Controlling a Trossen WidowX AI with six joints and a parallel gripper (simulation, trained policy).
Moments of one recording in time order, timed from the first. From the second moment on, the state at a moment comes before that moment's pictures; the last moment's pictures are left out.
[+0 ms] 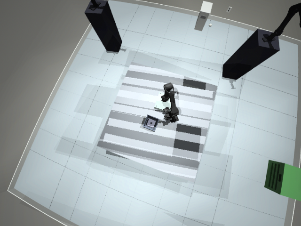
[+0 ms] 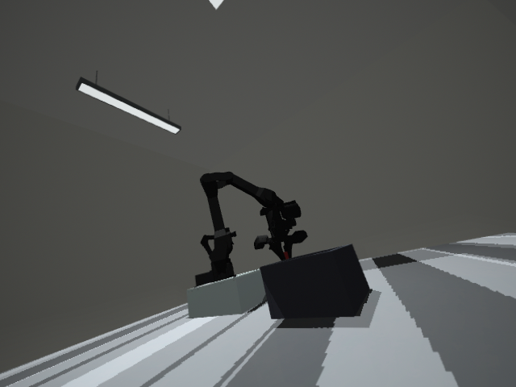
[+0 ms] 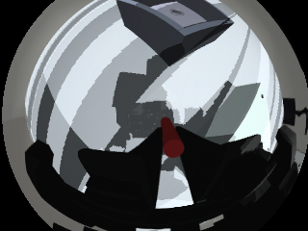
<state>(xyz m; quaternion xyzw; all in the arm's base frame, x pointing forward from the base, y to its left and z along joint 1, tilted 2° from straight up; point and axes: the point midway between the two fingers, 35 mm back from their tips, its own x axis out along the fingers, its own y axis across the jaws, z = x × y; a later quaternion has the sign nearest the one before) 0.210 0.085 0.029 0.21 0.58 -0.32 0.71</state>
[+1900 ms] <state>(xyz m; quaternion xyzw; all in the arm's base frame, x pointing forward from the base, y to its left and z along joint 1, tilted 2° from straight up) 0.321 -0.080 0.089 0.30 0.52 -0.39 0.70</state>
